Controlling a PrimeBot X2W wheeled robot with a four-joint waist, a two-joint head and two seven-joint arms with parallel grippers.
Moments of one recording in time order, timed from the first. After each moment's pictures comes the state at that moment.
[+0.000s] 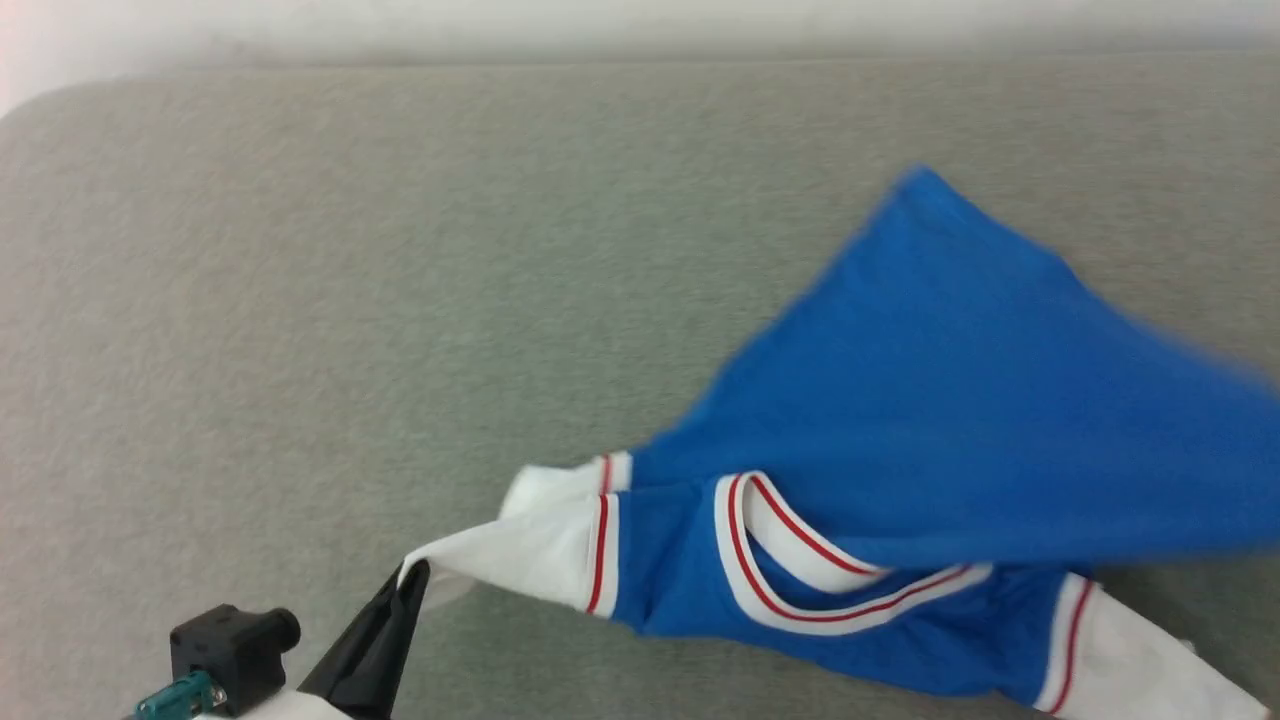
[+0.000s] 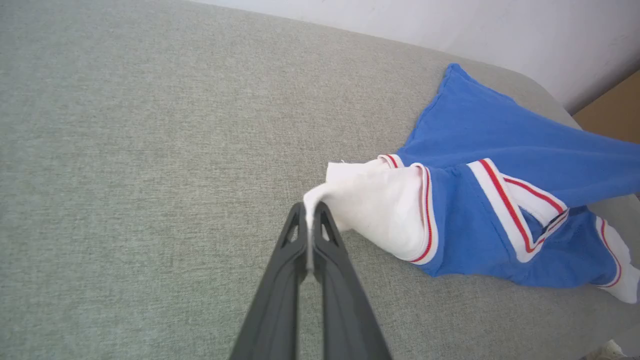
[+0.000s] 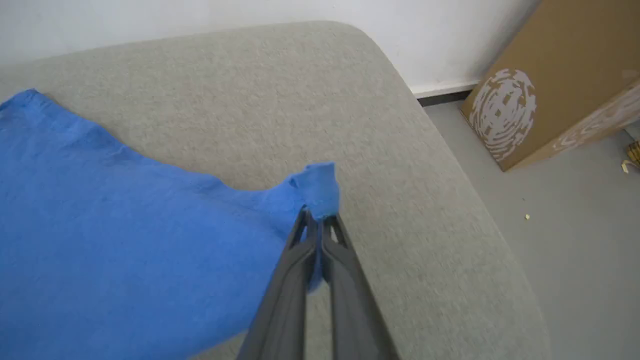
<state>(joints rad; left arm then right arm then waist) 0.21 0.57 -0.35 -0.41 -0.67 0.22 0.07 -0.08 -0.27 -0.52 -0.06 0.25 0.13 0.51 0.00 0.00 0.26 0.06</state>
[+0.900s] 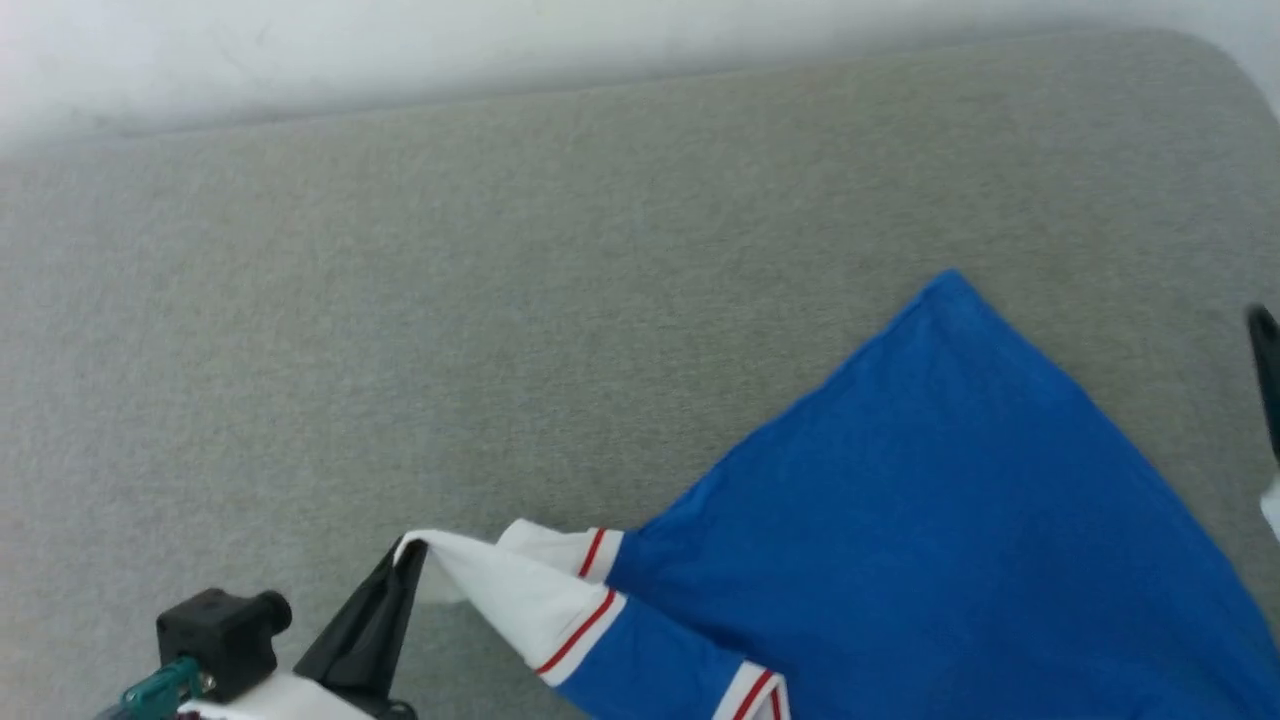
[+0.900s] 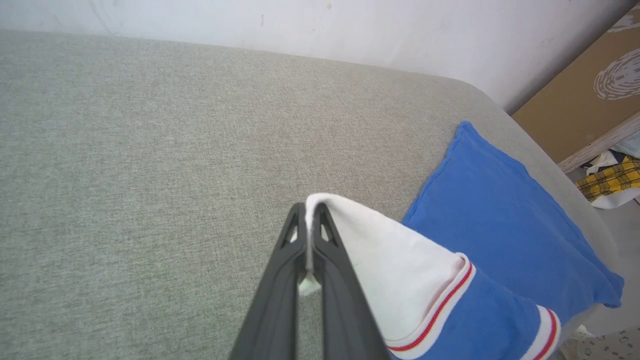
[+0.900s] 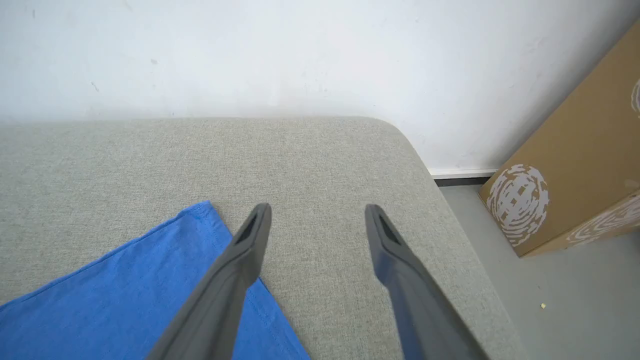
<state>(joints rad) 0.19 0.58 -0.35 -0.43 -0.68 0.23 0.06 -0.12 -0.29 -0.28 -0.22 0.28 0.13 0.46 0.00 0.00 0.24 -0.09</state>
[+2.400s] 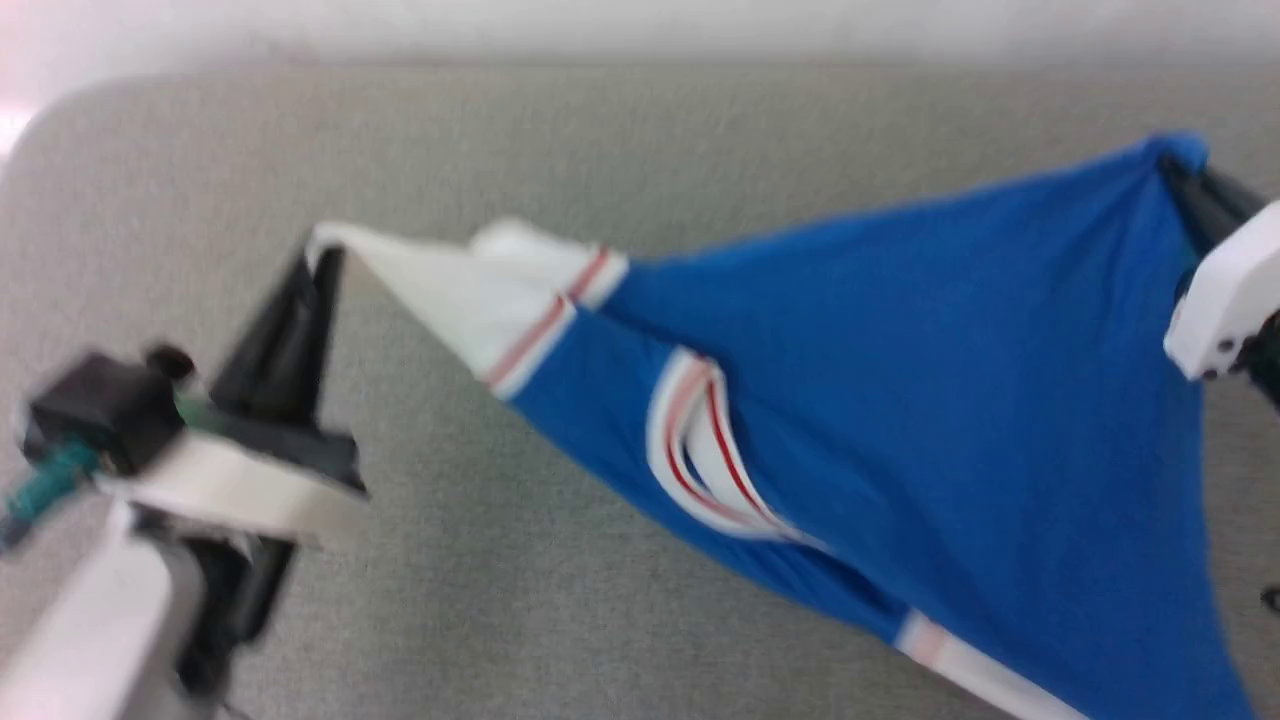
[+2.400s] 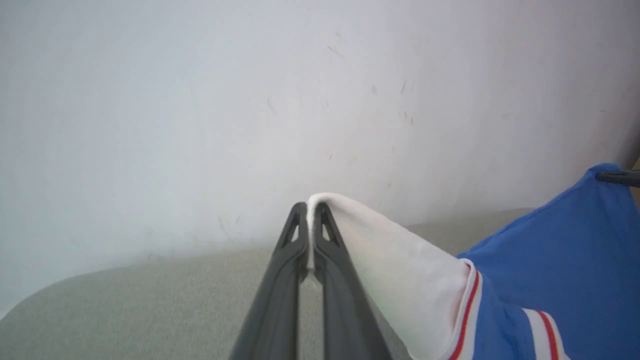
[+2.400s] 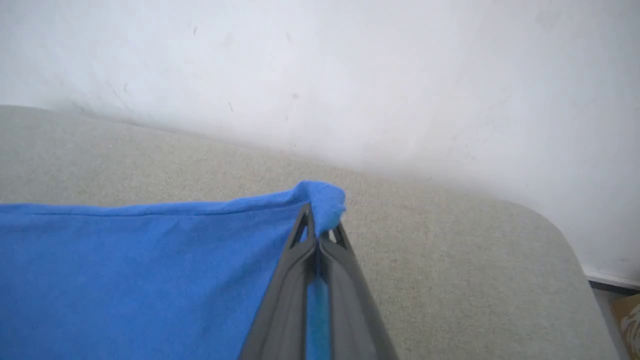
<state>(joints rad) -0.25 0.56 -0.30 -0.25 -0.58 0.12 -0.10 -0.51 -0.37 -0.01 0.08 0.34 0.13 0.51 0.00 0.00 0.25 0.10</state>
